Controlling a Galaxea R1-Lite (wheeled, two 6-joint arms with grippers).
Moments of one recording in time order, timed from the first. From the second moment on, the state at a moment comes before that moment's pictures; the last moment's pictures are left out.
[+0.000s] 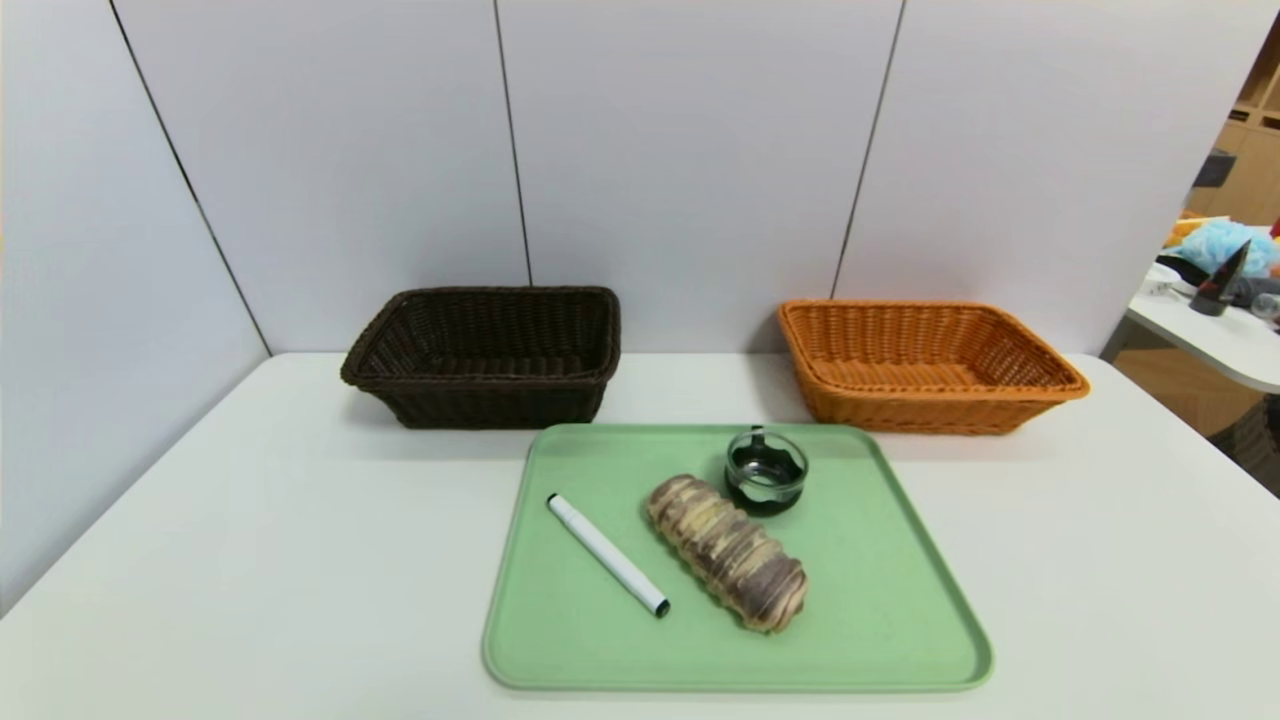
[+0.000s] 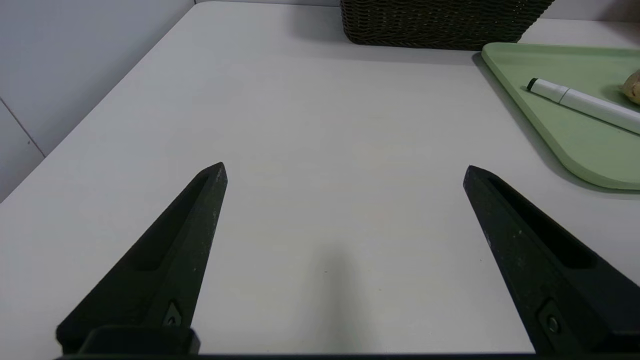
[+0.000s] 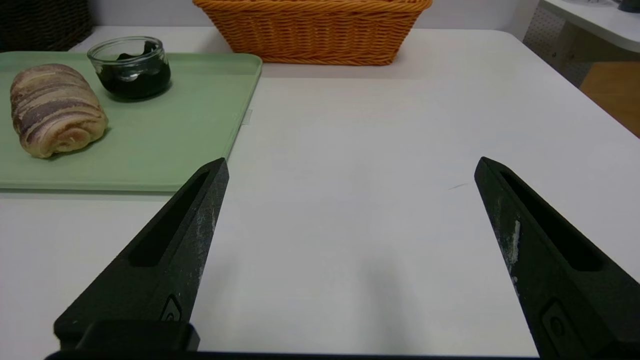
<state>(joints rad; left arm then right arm) 0.01 0.00 0.00 0.00 0.00 -0.06 0.00 0.00 0.00 0.00 0.00 -0.02</state>
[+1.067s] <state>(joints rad) 0.01 0.00 0.00 0.01 -0.02 0.01 0.00 0.00 0.00 0.02 0.03 -0.09</state>
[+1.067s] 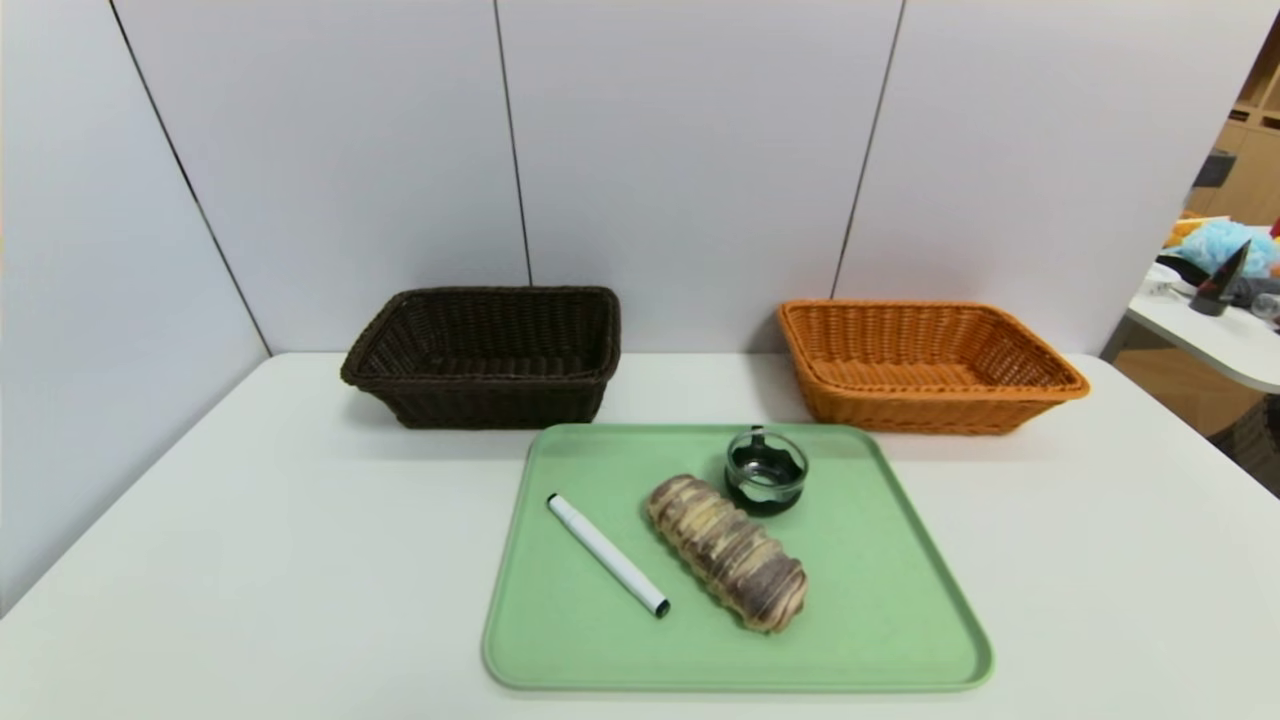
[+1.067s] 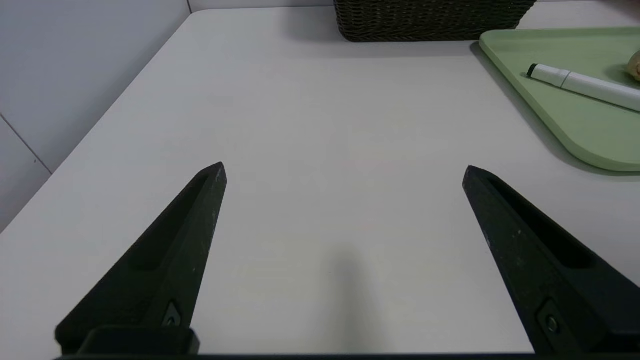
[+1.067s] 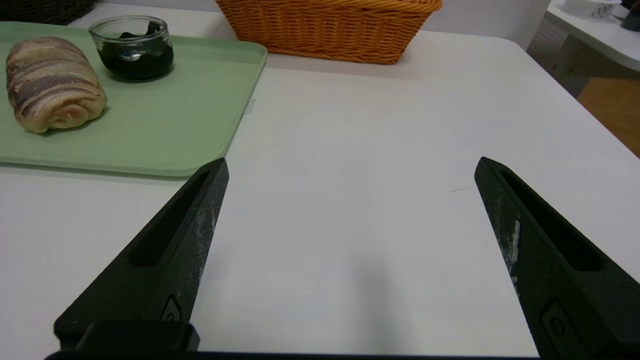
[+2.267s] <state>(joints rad) -0.03 0.59 -0.42 0.18 -0.13 -0.02 0.00 0.41 -0.32 0.20 0.24 -0.07</state>
